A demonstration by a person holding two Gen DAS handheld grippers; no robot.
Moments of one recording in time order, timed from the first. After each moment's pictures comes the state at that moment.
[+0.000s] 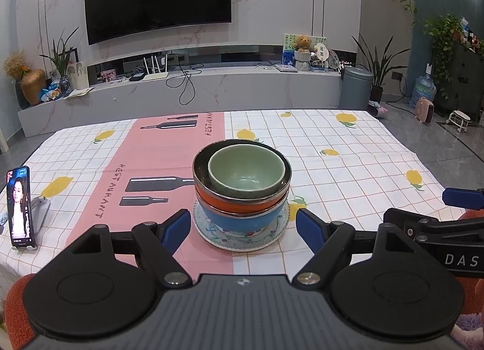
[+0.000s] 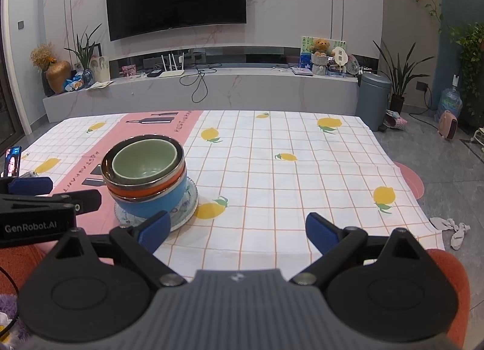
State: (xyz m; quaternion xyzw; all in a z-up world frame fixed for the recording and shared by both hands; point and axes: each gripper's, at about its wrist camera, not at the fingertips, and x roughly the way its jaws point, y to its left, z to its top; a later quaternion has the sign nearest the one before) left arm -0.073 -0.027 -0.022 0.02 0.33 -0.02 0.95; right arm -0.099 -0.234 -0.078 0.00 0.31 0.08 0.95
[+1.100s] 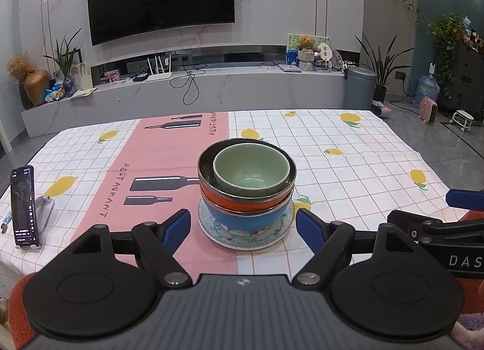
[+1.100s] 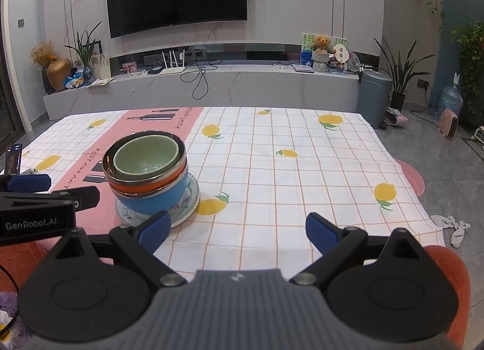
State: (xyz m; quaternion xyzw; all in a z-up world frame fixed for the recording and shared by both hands) left arm -0.076 -0.024 -0.024 0.02 0.32 -0.01 0.95; right arm -0.099 -0.233 -0.078 0.00 0.31 0.09 0.95
